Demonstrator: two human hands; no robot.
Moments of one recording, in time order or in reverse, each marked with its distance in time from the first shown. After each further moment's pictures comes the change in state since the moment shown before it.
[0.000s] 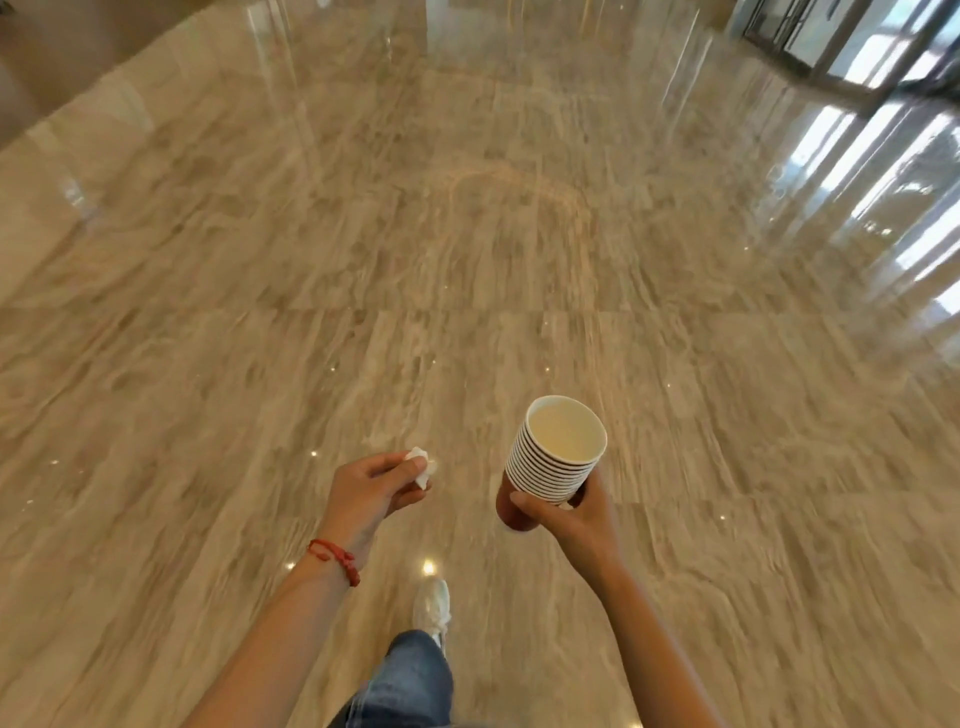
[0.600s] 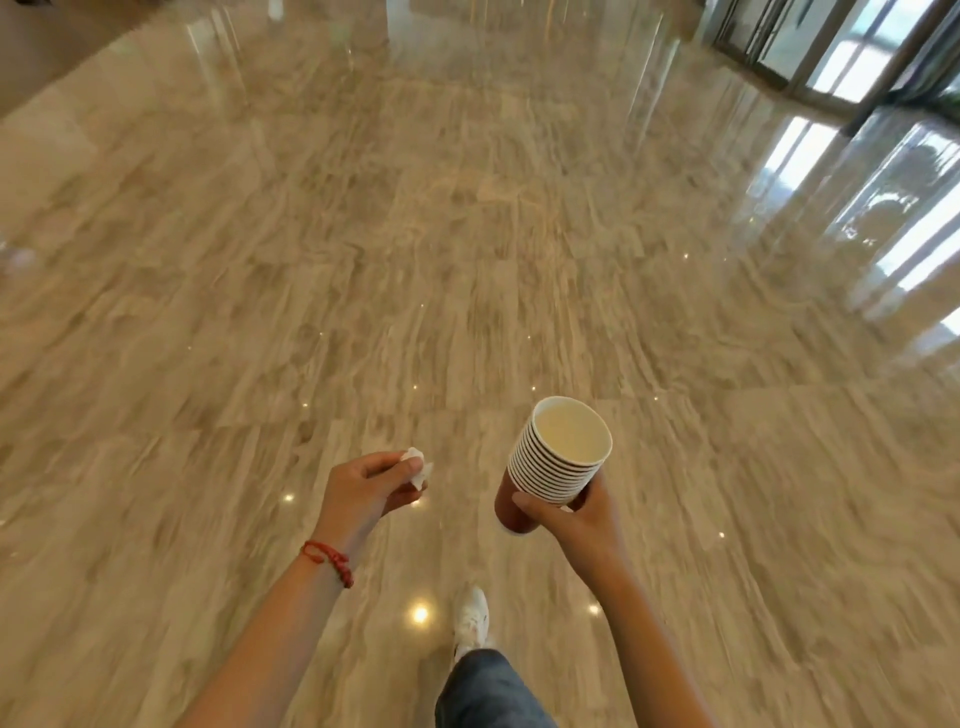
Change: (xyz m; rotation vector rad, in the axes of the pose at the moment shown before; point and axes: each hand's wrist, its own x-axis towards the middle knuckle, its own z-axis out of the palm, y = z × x) left_hand 0.434 0.198 0.182 0.042 -0.067 0.030; right_hand 0.486 -0.092 -0.002 0.011 0.084 -0.013
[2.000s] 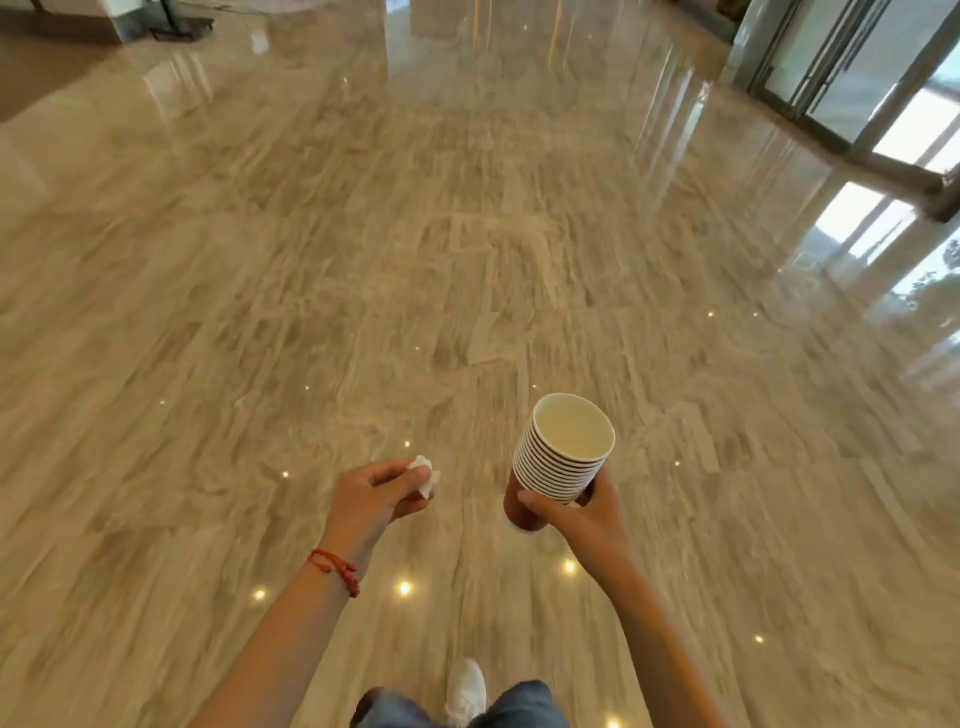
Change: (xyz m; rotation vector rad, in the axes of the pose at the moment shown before) left_hand 1.034 0.435 0.352 0.003 -0.025 0.016; right_hand 1.166 -0.212 0.081 0.032 -0.033 -0.031
